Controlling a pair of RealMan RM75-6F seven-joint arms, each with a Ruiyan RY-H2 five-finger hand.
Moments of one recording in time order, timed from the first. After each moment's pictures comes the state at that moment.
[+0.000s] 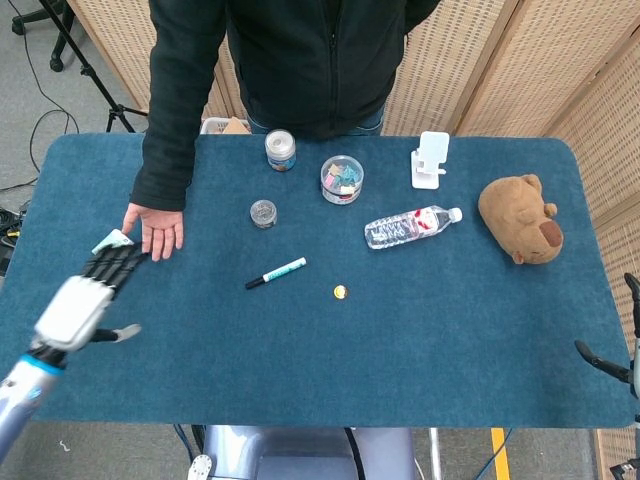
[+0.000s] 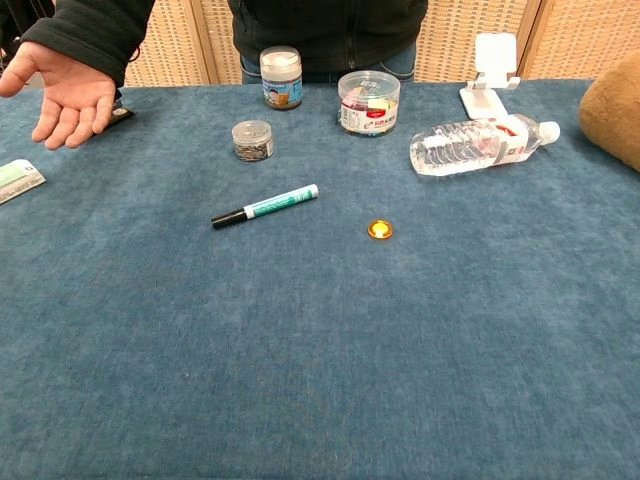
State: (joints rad) left arm -0.39 -1.07 -0.06 -1.66 1.67 1.25 -0.12; right arm 0.01 -1.13 0.17 -1.56 -1.41 1.60 0.12
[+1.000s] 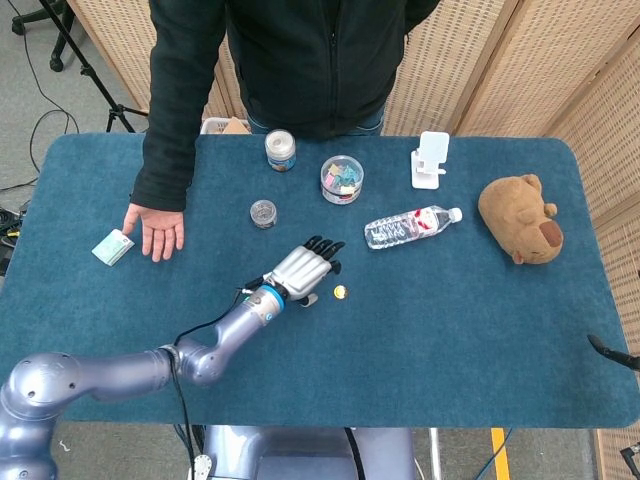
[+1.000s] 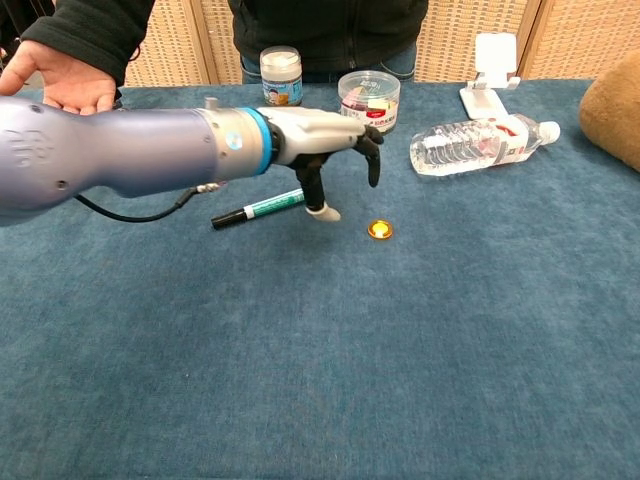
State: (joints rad) left arm -1.15 -1.76 -0.26 -1.23 0.89 0.62 0.47; right arm 0.05 -1.17 0.21 -1.44 -1.26 1.44 0.17
